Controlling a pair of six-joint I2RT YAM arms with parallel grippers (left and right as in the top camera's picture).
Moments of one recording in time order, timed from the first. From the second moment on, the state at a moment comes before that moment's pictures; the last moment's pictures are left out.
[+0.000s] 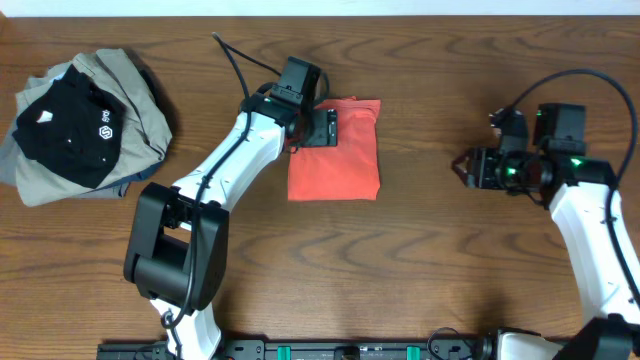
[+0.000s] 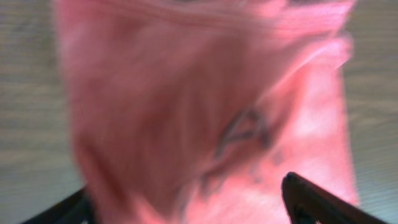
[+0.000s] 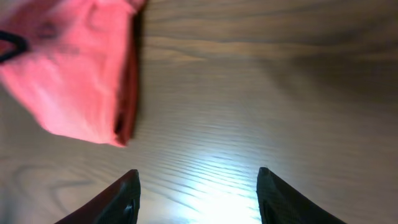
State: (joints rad) left arm -0.39 1.93 1.43 -0.67 0.08 -0.38; right arm -0.09 1.43 1.01 -0.72 -0.46 0.01
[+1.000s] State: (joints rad) left arm -0.25 1.93 1.43 -0.87 0.02 -0.38; right arm 0.25 2.09 1.05 0.26 -0.65 0.37
